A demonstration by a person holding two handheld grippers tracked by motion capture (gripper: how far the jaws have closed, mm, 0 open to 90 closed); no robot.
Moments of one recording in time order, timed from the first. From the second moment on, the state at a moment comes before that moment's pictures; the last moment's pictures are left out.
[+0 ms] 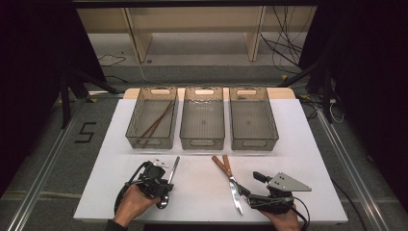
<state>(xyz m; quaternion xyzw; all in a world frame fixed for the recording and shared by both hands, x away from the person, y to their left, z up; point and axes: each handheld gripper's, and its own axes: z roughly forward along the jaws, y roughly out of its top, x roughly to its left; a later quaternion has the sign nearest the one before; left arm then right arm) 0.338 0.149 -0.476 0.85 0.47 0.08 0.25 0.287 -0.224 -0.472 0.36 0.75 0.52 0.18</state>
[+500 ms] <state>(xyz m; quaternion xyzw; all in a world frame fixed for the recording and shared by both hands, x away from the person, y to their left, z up) 0.338 0.149 -0.474 0.85 0.46 0.10 0.24 0.287 -0.224 -0.472 0.36 0.76 0.52 0.18</state>
